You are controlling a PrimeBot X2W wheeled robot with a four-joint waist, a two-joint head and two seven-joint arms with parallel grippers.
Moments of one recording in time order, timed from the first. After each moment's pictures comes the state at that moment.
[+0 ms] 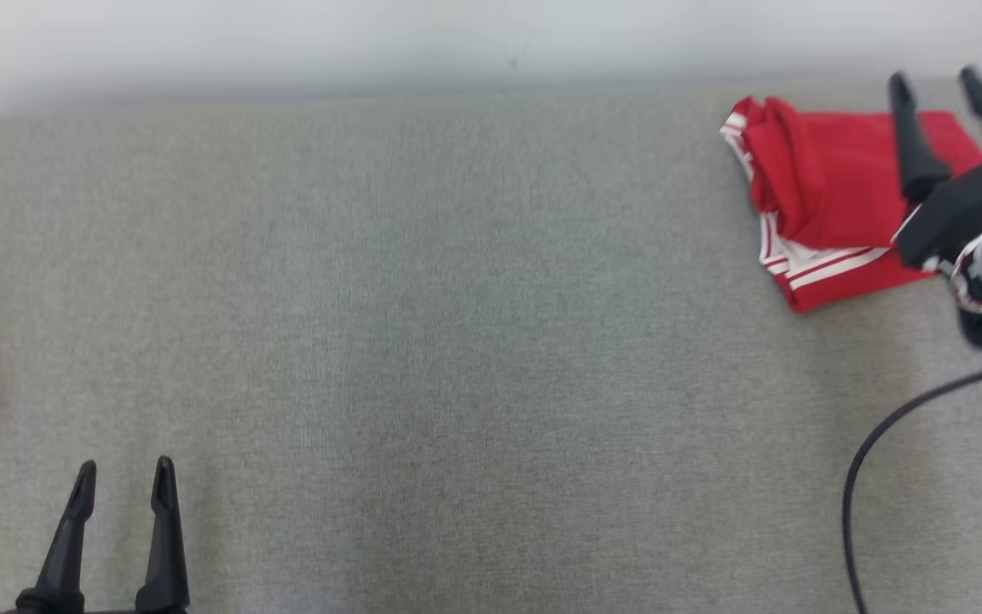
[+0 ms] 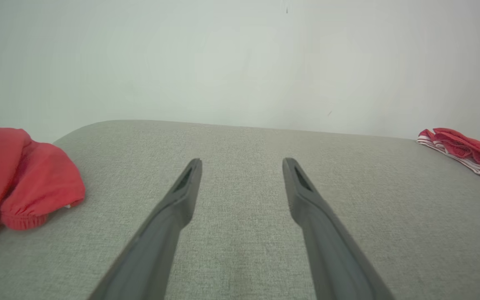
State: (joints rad) left arm 0.01 0.13 0.08 -0.16 -0.19 -0.02 -0.26; right arm -1.06 -0.55 0.75 0.87 0.74 0.13 -0.26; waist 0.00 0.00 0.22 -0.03
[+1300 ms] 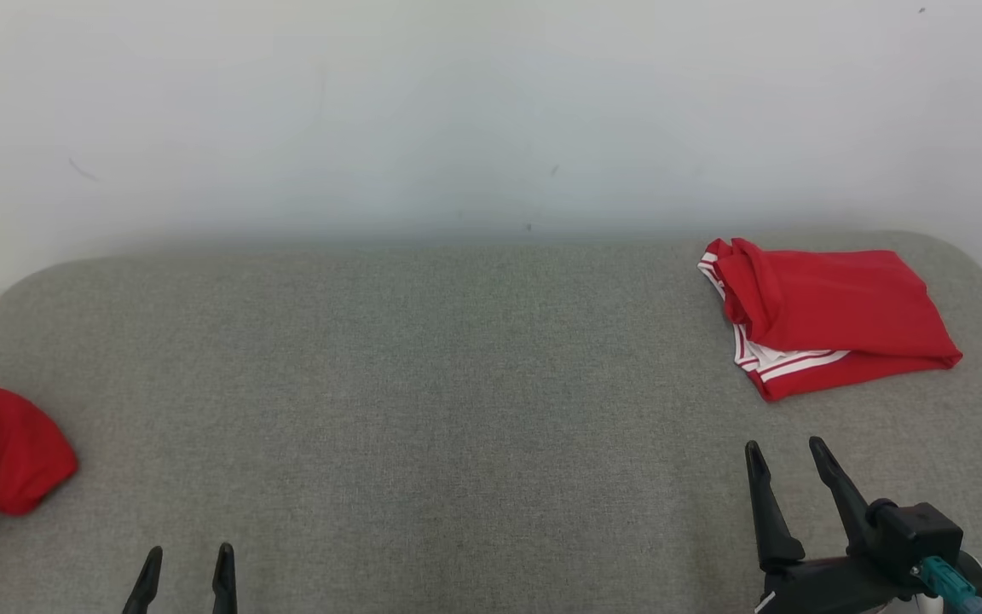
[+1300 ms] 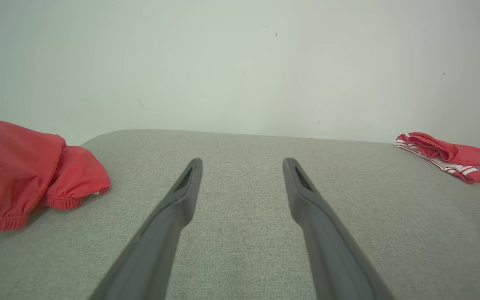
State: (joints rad) left arm 0.11 0.12 0.00 -0.08 -0.17 0.02 -0.24; right arm -0.05 -0.12 0.17 0.08 0.15 0.13 -0.16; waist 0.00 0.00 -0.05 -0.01
